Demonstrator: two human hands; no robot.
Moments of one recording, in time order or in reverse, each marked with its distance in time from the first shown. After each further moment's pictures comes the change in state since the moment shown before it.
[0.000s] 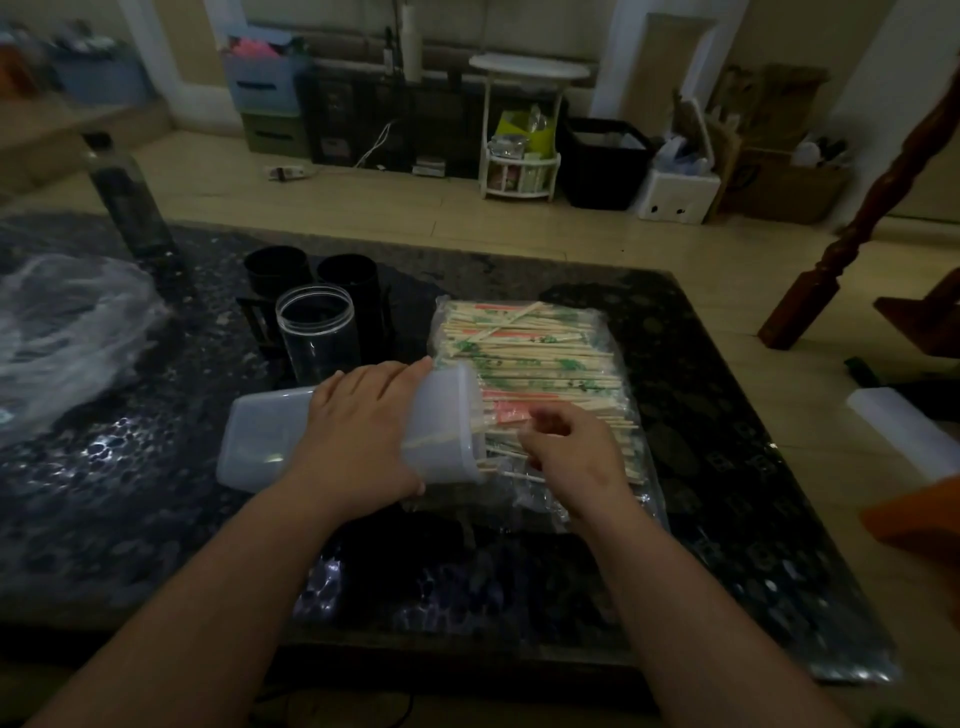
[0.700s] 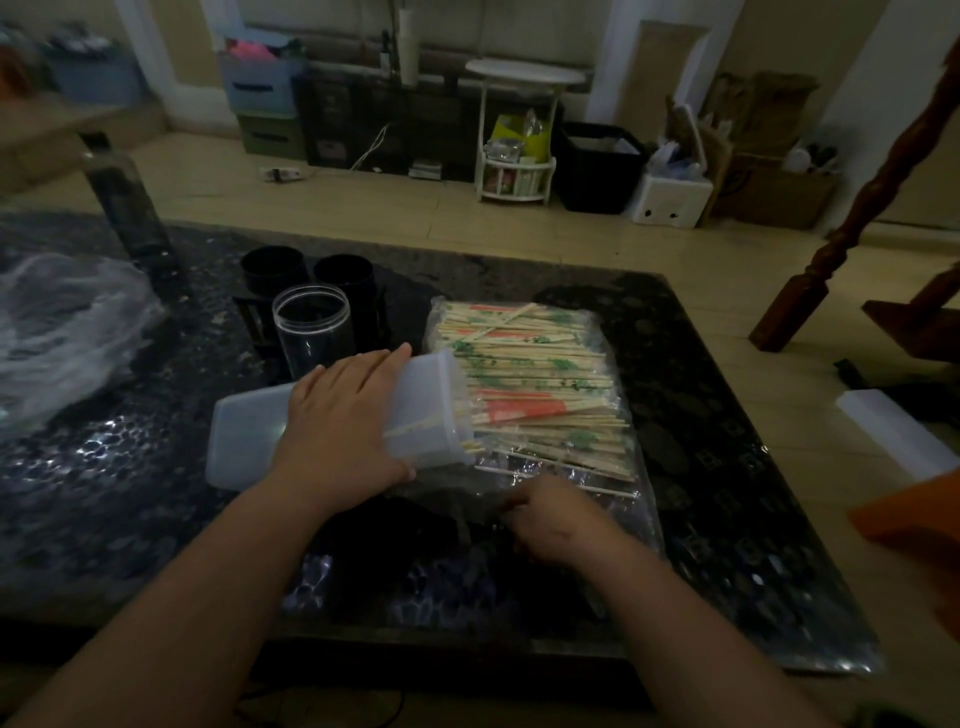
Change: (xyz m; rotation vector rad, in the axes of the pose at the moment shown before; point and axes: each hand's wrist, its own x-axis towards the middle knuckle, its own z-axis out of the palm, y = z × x) left_hand -0.005 -0.004 -0.003 -0.021 0.089 -0.048; right_hand -0.022 0.019 -0.009 -0.837 -0.499 -0.056
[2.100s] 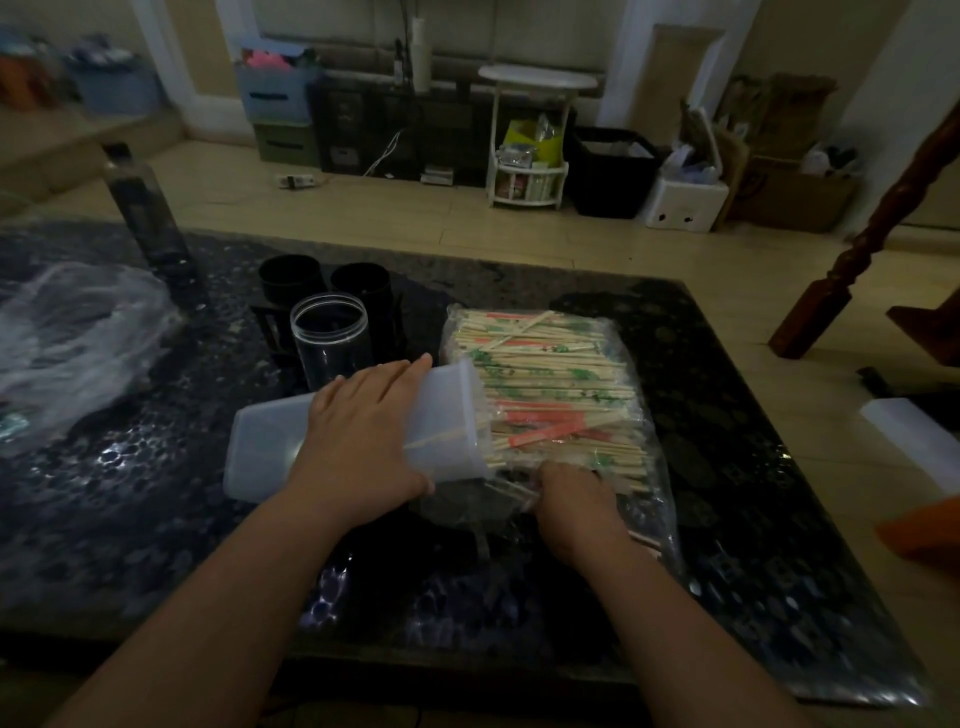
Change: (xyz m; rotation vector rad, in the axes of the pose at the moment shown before) left_hand 0.006 -0.005 0.002 -0.002 -0.022 0.013; right_hand 0.041 0.010 0.012 -0.380 0.241 0.038
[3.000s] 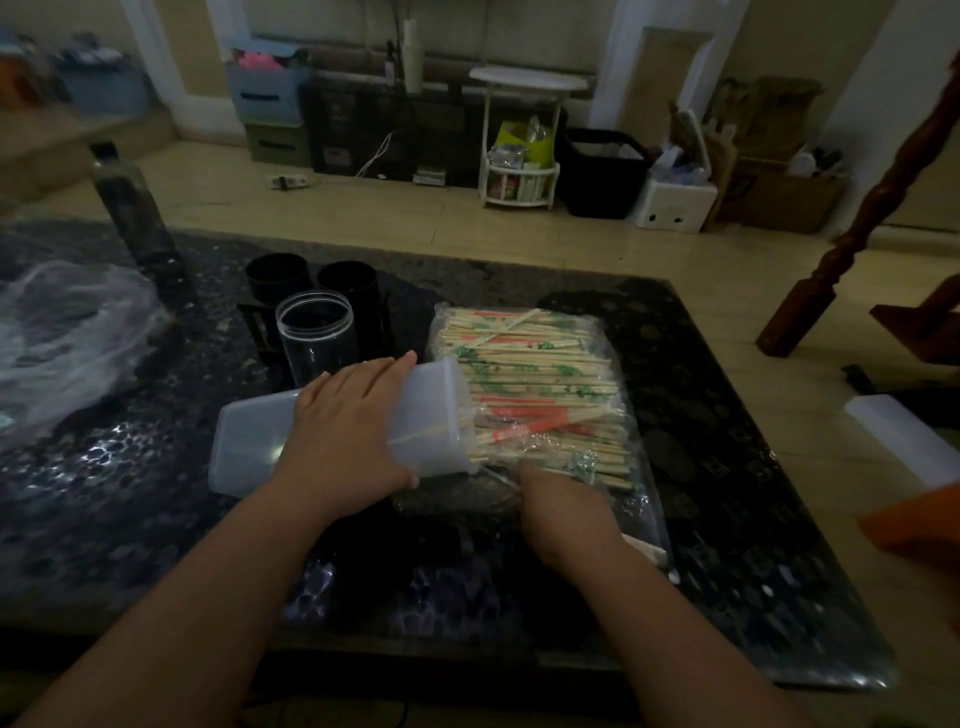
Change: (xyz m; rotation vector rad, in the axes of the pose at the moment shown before) left_hand -0.001 0.006 -0.003 -0.011 -0.017 -0.014; right_hand -0.028 0.000 -0.013 0.005 0.059 -0.126
